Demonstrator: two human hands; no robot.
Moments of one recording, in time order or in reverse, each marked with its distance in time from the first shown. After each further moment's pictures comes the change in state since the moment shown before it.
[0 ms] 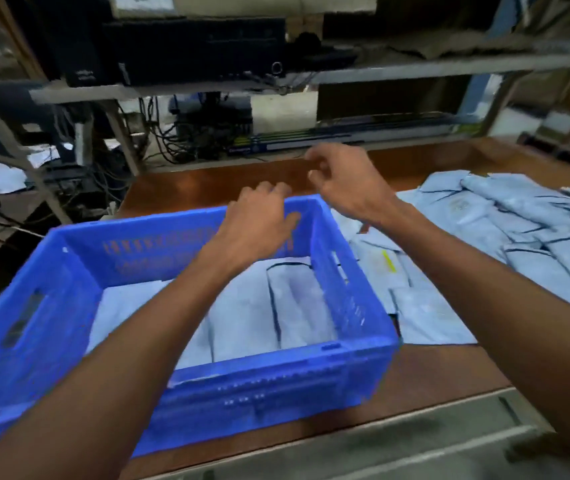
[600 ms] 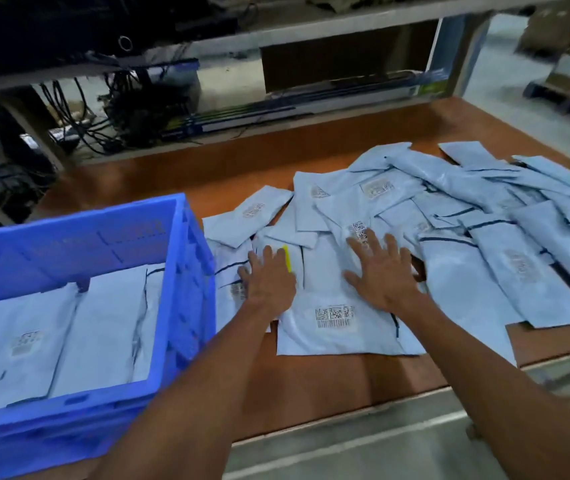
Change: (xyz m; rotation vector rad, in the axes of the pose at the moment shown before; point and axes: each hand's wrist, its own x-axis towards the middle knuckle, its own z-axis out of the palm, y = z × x) left_hand 0.054 0.203 0.239 0.105 -0.407 -0.338; right_hand -0.157 0.349 0.008 -0.398 -0.457 0.346
